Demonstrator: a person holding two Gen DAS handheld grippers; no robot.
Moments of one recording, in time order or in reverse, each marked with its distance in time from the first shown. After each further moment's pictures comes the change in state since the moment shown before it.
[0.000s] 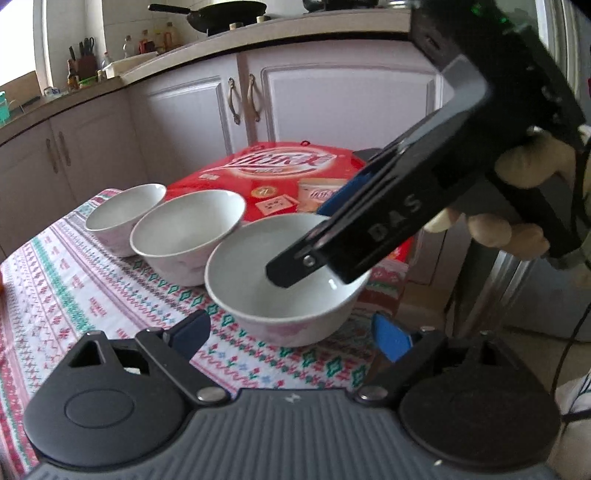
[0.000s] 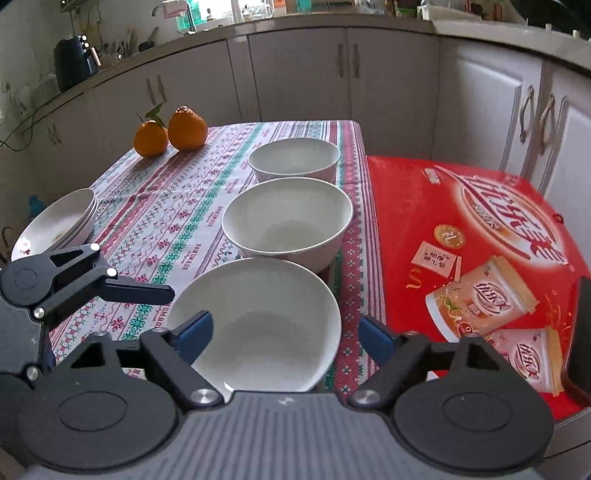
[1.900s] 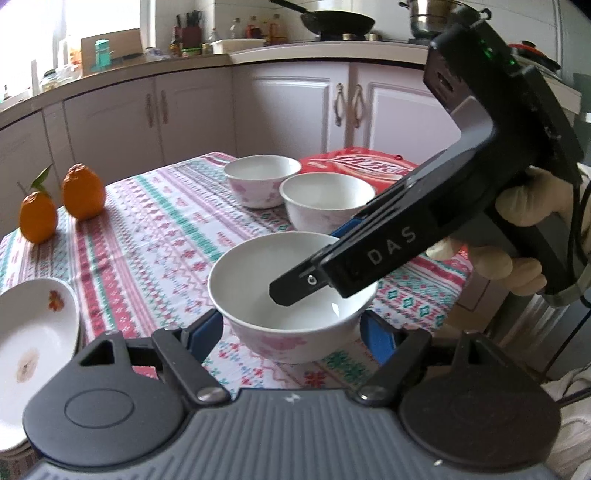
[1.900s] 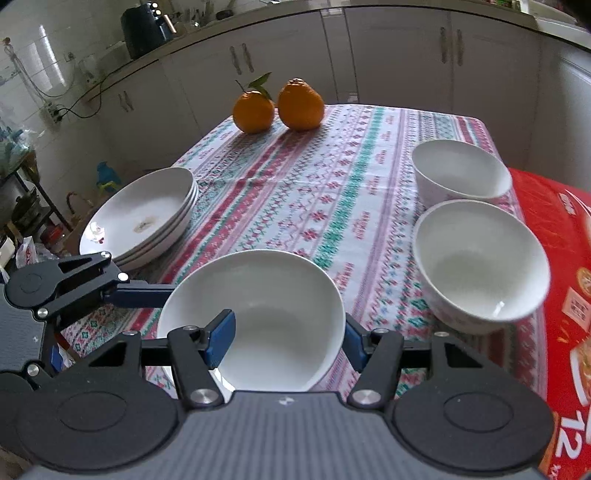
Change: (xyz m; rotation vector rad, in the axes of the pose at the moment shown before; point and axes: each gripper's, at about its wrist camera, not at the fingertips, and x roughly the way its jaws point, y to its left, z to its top) left arm -0.082 0.068 -0.046 -0.241 -0.001 0.185; right arm 0.052 0.103 0.043 -0.109 0.082 0.231
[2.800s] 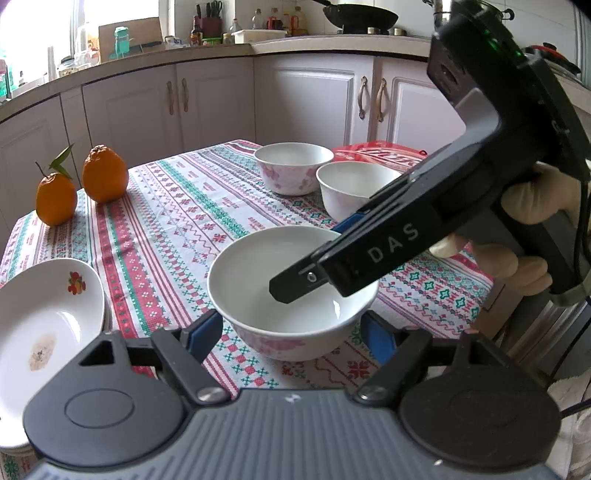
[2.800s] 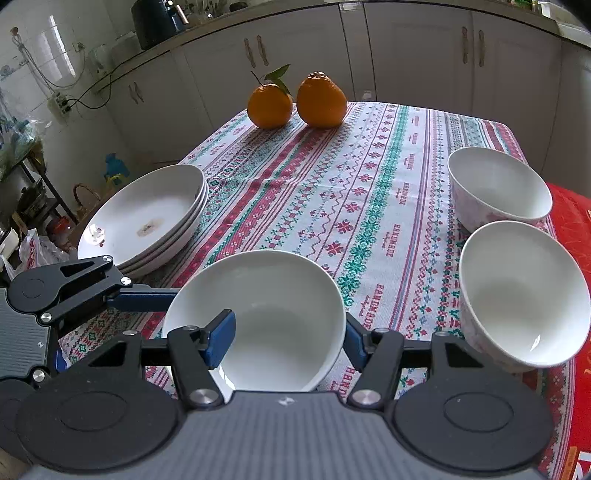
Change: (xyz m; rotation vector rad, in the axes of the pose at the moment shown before) left arm 0.006 0.022 -0.007 -0.031 0.024 0.035; right arm 0.026 0.008 0.012 -0.030 0.015 0.021
